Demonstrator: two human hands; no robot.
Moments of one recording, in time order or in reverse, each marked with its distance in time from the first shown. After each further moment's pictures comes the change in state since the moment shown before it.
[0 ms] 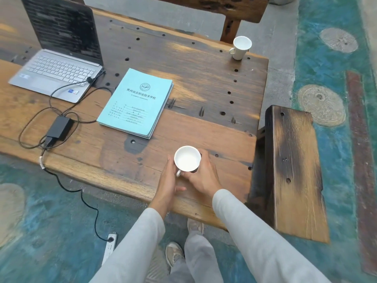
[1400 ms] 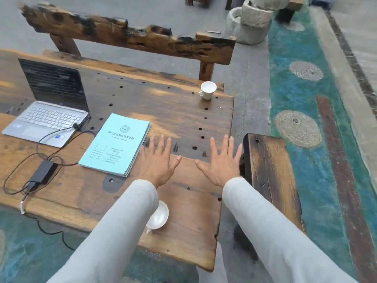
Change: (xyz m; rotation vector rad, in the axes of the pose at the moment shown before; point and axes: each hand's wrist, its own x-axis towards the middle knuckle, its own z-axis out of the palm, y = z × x) left_hand 0.029 0.137 0.082 1.611 0.239 0.752; right_hand 0.060 -0.023 -0.190 -0.874 0.233 -0.099
